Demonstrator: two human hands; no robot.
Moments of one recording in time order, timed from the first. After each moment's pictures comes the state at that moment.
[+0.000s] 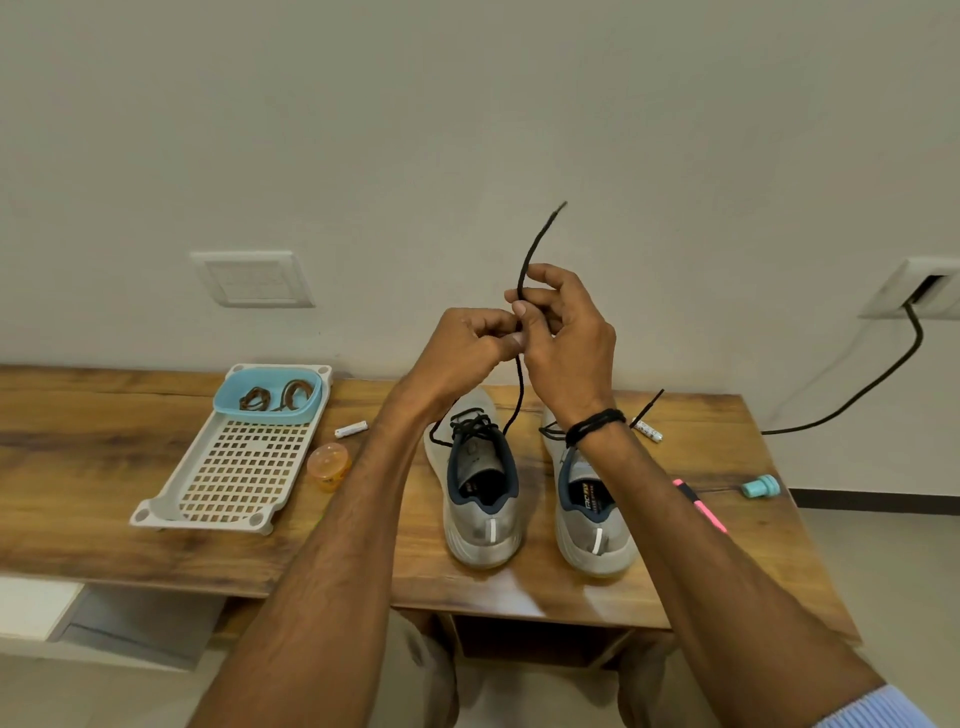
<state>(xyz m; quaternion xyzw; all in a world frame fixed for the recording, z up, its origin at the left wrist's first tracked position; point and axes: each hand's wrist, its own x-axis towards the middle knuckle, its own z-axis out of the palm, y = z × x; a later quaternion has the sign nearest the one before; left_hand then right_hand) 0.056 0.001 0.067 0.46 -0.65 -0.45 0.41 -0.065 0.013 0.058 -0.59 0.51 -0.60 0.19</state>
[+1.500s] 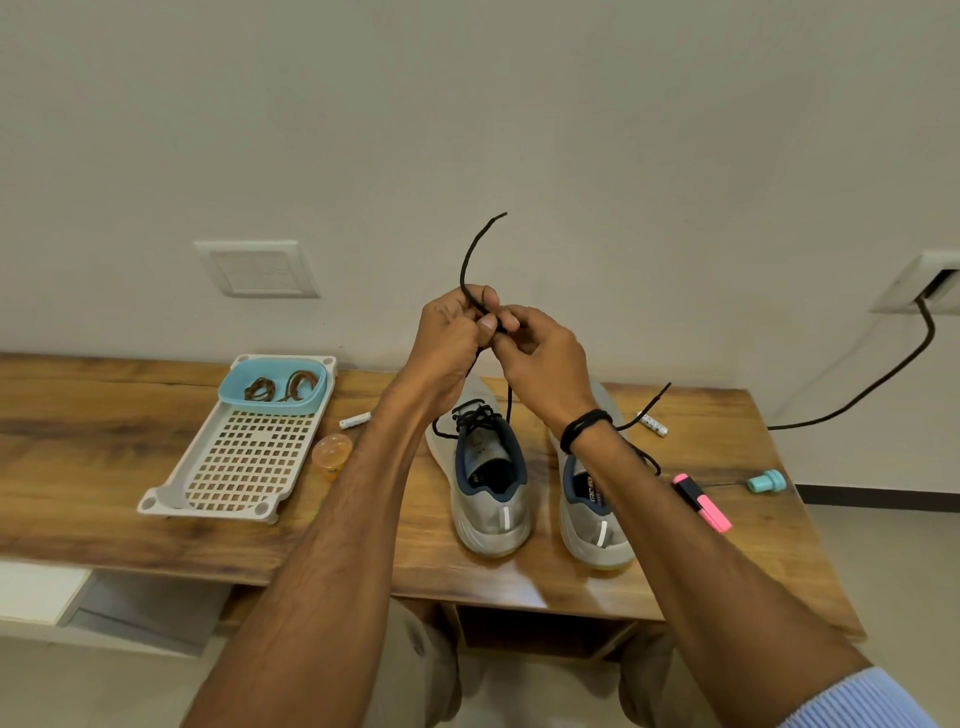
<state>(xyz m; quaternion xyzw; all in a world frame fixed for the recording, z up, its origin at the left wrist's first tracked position) 0.060 -0.004 0.059 0.42 -0.49 -0.54 0.54 -0.055 0.002 0.026 -0.60 0.55 -0.50 0.29</state>
